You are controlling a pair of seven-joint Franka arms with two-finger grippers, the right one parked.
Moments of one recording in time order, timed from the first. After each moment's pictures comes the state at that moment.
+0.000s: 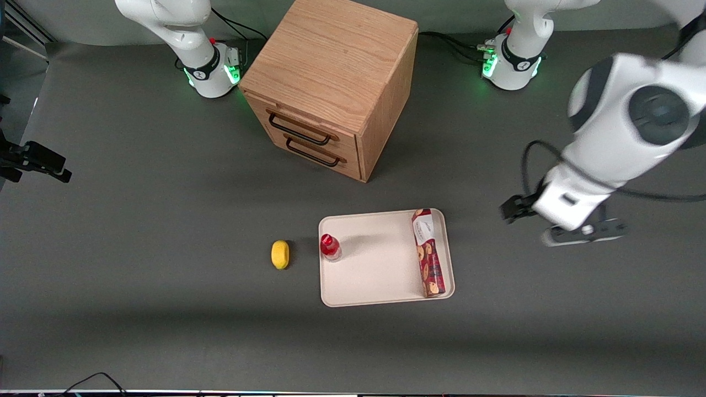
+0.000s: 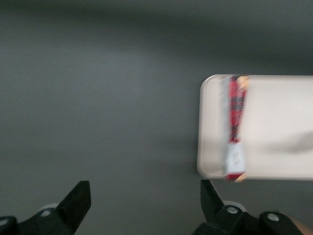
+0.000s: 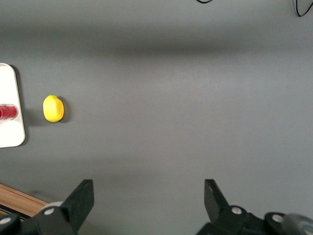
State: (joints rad) arm 0.06 0.20 -0.31 -1.54 0.09 1.75 -0.35
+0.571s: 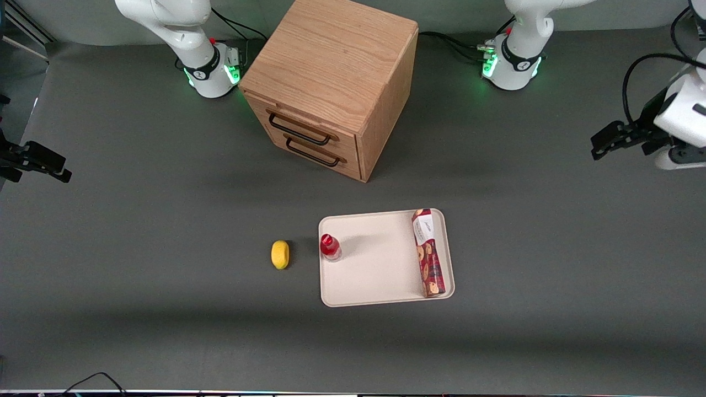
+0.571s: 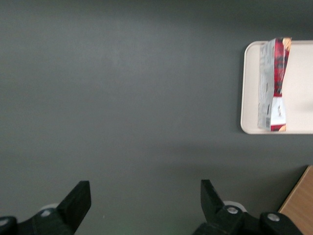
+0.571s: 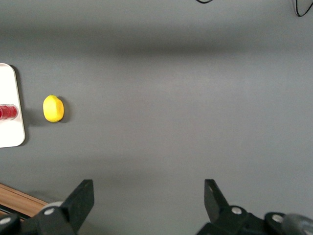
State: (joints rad) arm 0.15 -0.11 -0.20 -1.73 0.01 1.62 -0.13
